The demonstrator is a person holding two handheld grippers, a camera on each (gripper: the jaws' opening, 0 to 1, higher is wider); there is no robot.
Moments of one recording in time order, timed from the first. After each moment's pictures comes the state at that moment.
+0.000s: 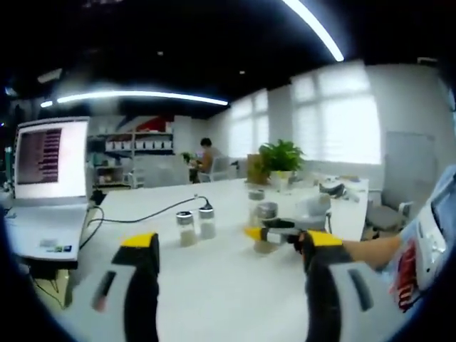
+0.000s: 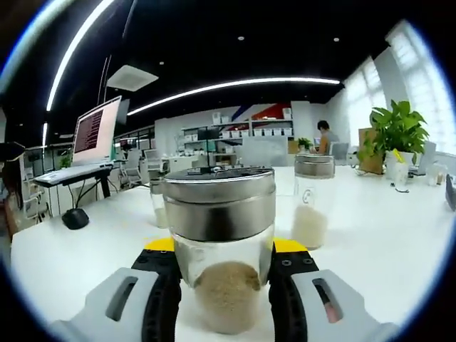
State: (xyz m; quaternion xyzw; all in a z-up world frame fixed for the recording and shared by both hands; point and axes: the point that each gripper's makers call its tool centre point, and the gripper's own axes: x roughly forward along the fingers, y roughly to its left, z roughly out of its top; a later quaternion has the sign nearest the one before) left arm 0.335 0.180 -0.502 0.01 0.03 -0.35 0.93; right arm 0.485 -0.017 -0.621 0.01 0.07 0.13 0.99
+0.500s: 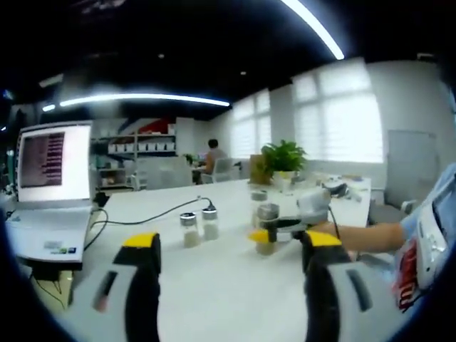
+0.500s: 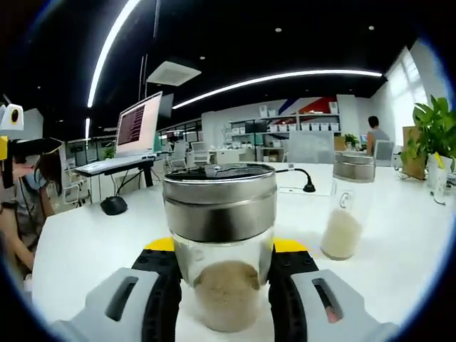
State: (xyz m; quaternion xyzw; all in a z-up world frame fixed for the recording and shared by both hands) left arm 0.333 0.180 -0.501 0.01 0.03 -0.35 0.94; right arm 0.476 -0.002 -0.621 -0.01 0.09 0.29 0.95
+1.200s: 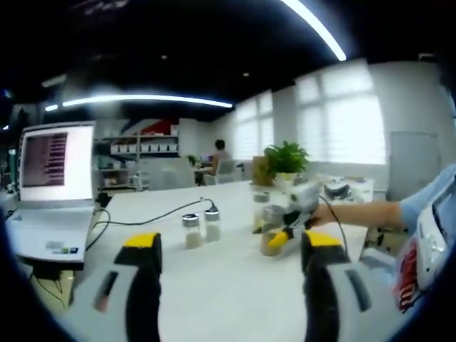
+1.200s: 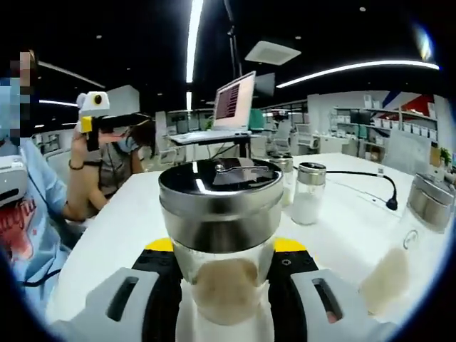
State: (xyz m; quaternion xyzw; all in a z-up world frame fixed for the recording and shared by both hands) left arm 0.334 0.184 -0.498 0.01 0.03 -0.35 0.94; right arm 0.438 0.011 -0.626 -0.07 0.12 0.60 0.79
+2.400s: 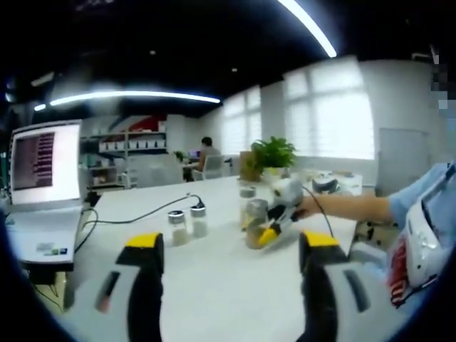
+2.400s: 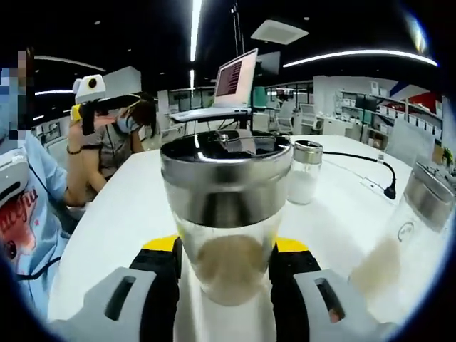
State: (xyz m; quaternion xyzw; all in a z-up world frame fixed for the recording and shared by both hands) left arm 0.322 0.167 -0.503 0.02 0.04 -0.38 0.92; right arm 0.442 -0.007 -0.639 -0.08 0.17 0.55 0.81
